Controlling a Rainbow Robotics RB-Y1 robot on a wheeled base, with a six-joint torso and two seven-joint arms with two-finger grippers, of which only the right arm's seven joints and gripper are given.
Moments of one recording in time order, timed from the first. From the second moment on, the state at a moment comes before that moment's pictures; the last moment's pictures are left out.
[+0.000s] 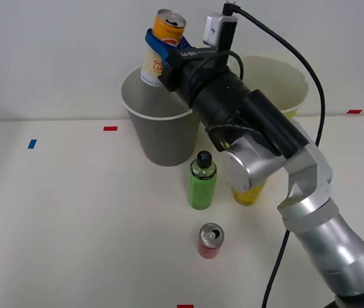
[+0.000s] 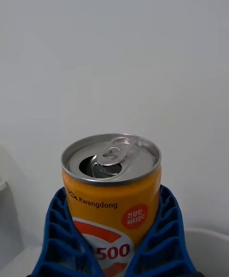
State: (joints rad) arm -0.53 -0.19 0.39 -1.73 -0.35 0.16 1.26
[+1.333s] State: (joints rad) arm -0.58 -0.18 0.42 -1.67 -0.26 0.16 1.30
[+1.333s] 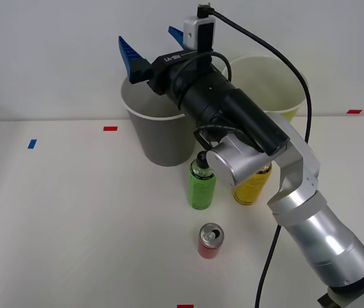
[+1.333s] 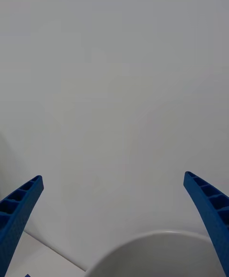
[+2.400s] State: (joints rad) arm -0.58 -0.20 0.42 -1.67 -0.28 0.11 1.29
